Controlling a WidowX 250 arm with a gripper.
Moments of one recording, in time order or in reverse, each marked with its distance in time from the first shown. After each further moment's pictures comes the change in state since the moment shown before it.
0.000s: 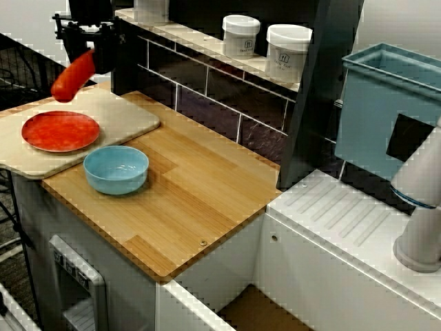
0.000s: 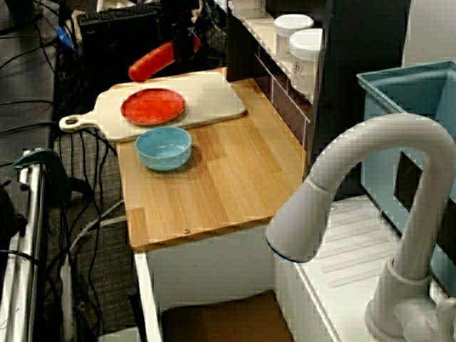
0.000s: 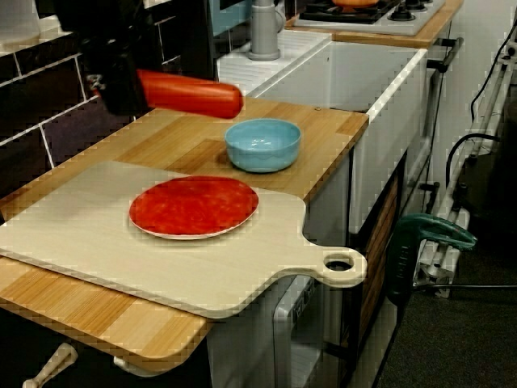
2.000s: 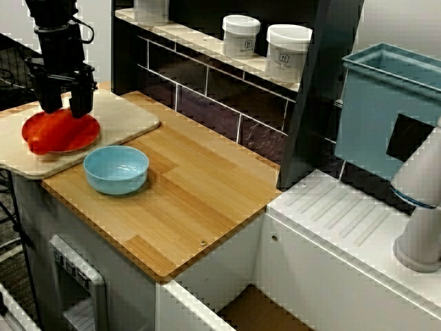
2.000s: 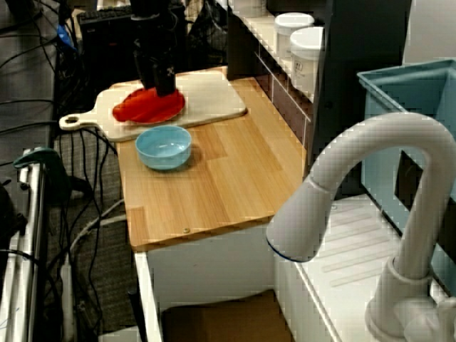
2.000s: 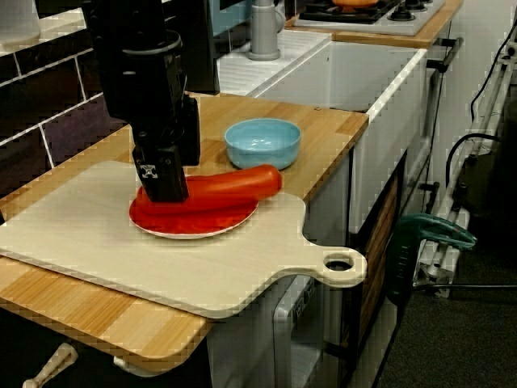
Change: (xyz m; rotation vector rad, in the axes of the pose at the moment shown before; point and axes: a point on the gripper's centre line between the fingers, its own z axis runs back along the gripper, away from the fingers) arm -0.030 0.024 -0.053 0.055 -0.054 0.044
